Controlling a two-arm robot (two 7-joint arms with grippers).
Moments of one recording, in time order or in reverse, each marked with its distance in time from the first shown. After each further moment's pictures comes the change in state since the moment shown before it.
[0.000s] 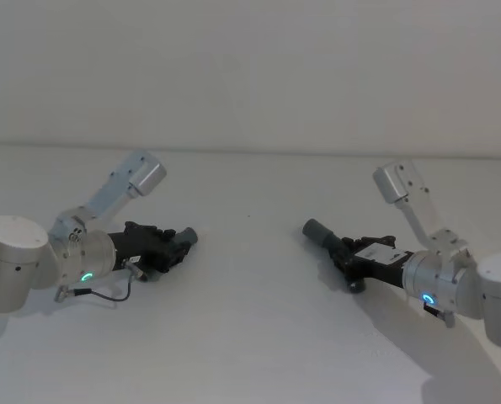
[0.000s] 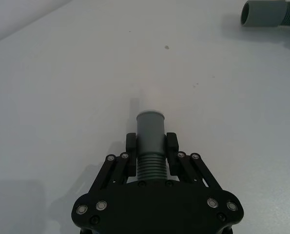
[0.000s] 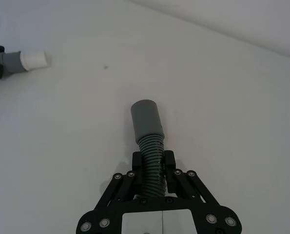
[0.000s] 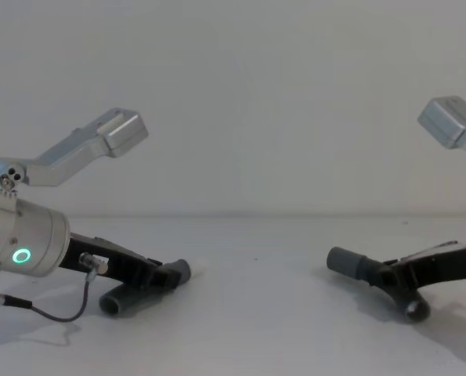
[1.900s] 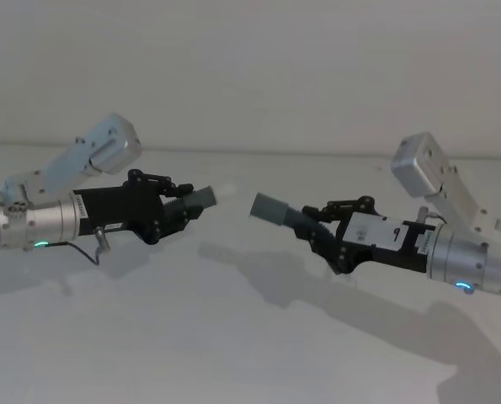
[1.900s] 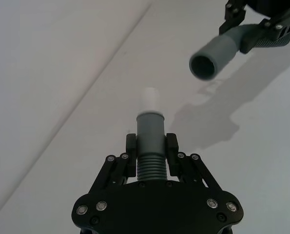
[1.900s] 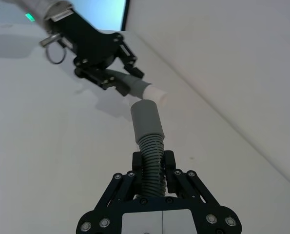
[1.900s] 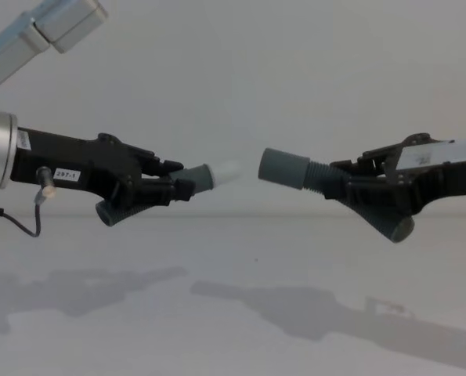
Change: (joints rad) left arm -0.037 0.165 0.010 -0.120 -0.011 -0.407 -0.308; right arm 0.001 0.183 -0.042 -0.209 0.050 -0.360 0.377
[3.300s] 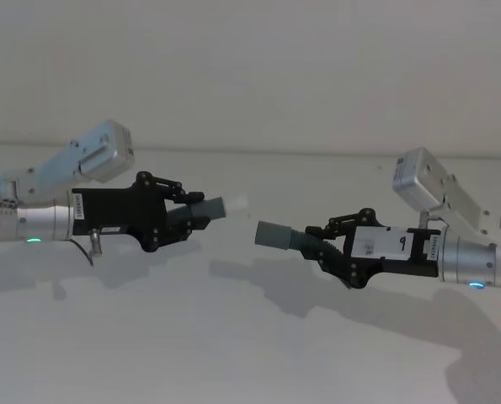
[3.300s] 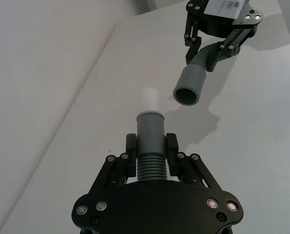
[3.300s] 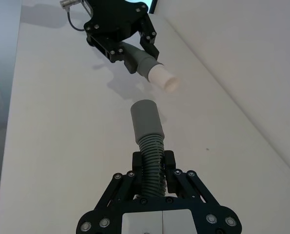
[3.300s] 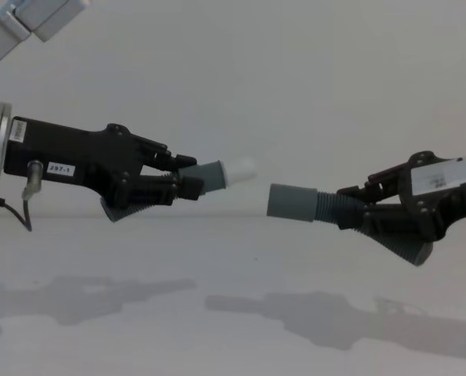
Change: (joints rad) left arm -0.065 0.023 0.055 0.057 -0.048 -0.147 -0.156; right arm 0.085 0.055 -0.079 0.084 -0.004 -0.076 0.130
